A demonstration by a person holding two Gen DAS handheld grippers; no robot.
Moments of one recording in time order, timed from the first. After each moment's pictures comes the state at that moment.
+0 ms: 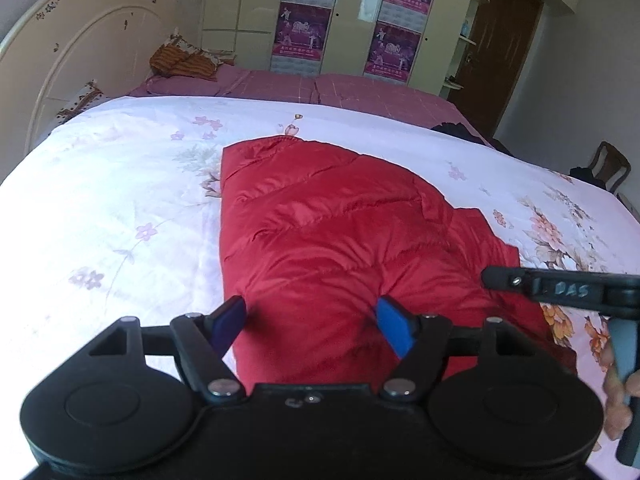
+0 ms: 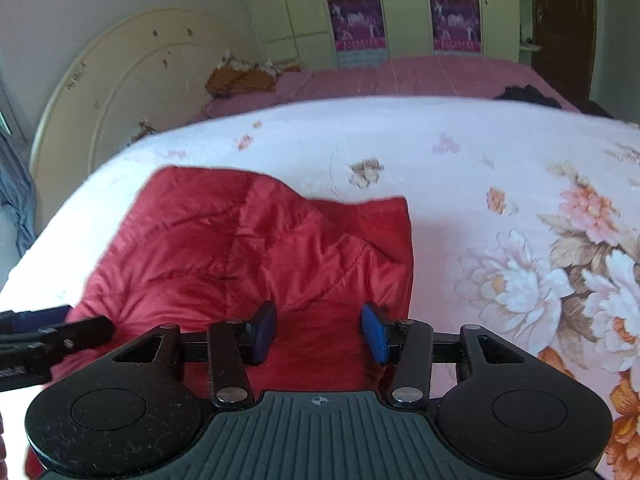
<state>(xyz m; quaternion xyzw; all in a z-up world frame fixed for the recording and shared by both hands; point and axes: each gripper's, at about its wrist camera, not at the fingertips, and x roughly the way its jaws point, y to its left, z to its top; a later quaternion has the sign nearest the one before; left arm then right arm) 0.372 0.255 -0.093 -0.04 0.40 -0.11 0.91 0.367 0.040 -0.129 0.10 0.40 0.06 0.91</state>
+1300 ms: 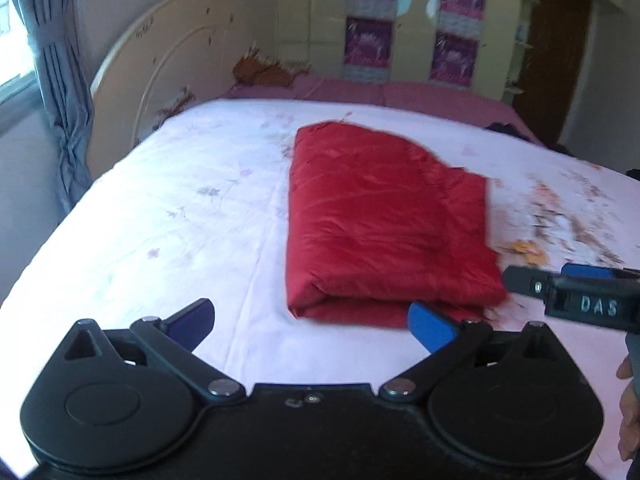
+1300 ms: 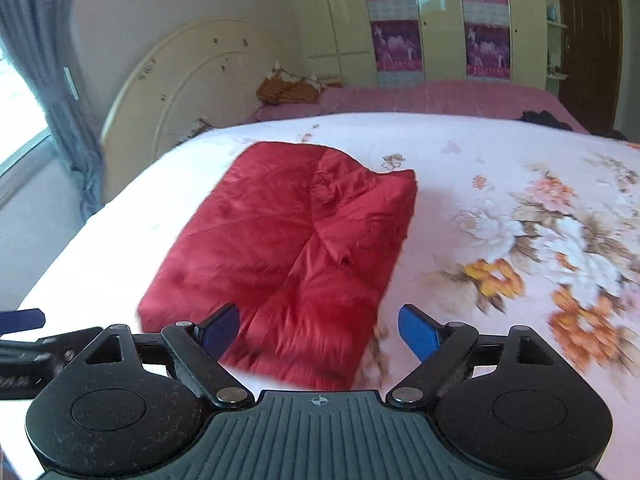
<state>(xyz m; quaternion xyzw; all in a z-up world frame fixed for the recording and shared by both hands) 0.160 0.214 -0.015 0.00 0.38 0.01 0.92 0.186 0.042 -0.071 0.07 0.37 0.11 0.92</state>
